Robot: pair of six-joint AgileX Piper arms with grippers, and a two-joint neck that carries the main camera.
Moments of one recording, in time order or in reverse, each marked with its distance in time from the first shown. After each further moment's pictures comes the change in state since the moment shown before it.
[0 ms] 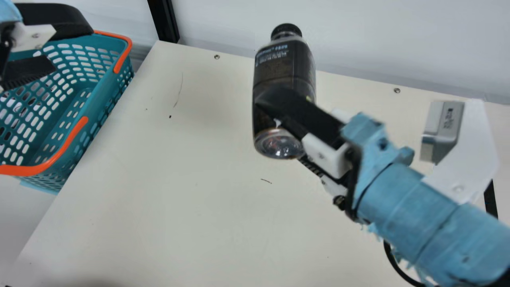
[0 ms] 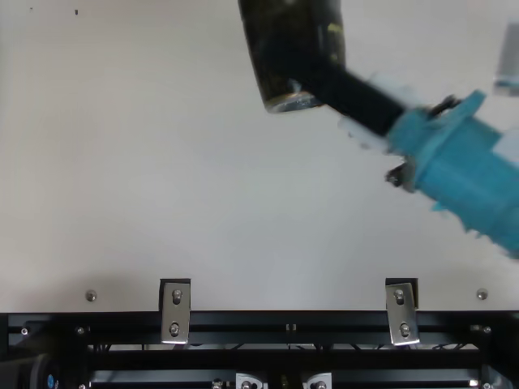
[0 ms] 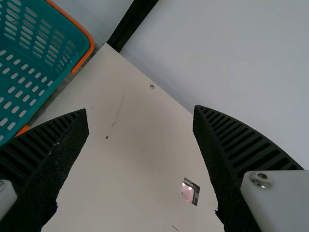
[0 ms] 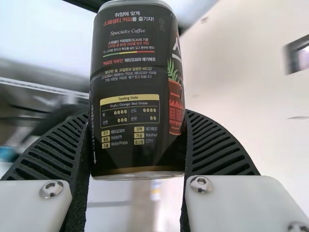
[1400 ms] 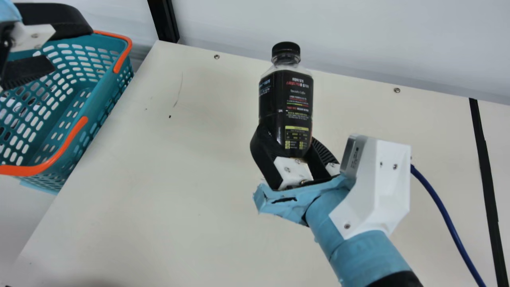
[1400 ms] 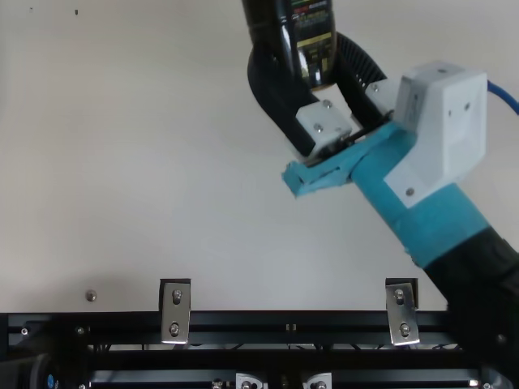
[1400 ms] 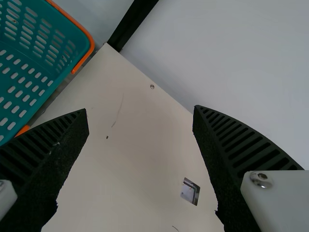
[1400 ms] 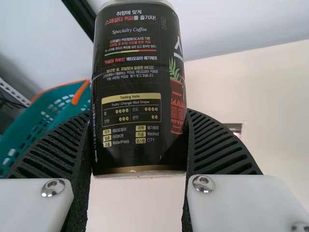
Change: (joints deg) left arm 0.0 0.0 0.0 0.0 0.0 0.0; right arm 16.1 10.1 7.4 -29.7 -37.0 2.5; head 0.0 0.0
